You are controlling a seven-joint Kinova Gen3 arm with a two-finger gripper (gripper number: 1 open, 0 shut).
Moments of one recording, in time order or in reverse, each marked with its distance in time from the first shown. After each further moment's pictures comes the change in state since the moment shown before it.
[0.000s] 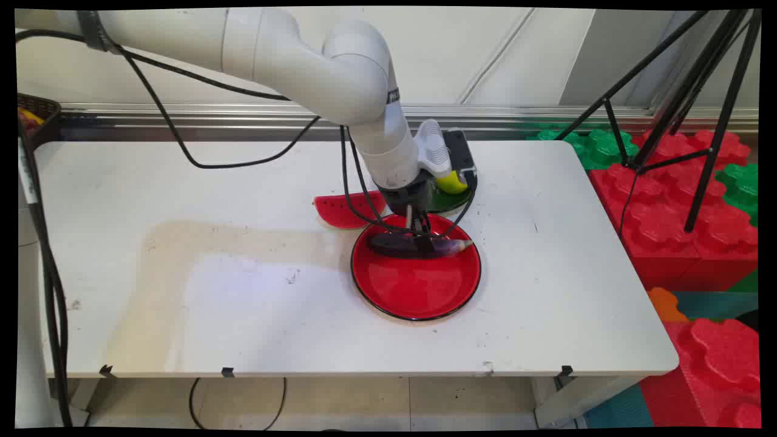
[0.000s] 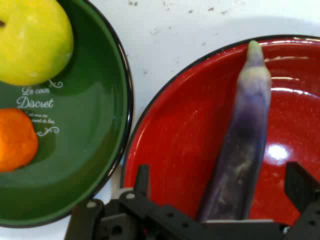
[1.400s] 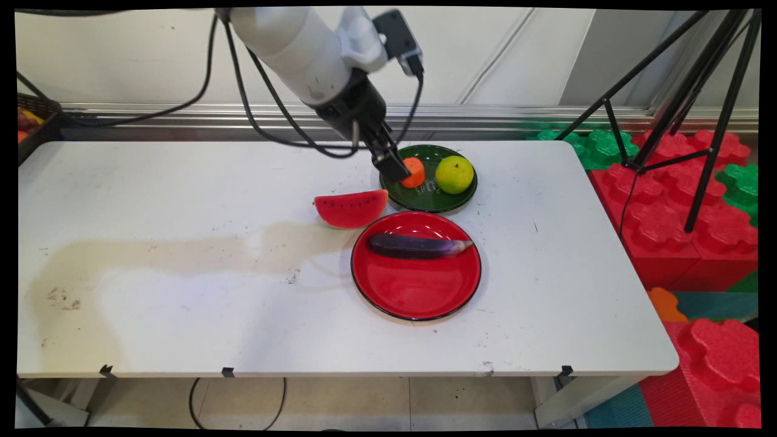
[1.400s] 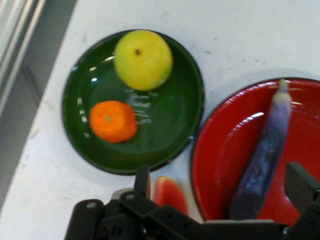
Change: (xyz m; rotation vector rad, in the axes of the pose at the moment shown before) arm -0.048 -0.028 -0.155 0.104 0.182 -0.122
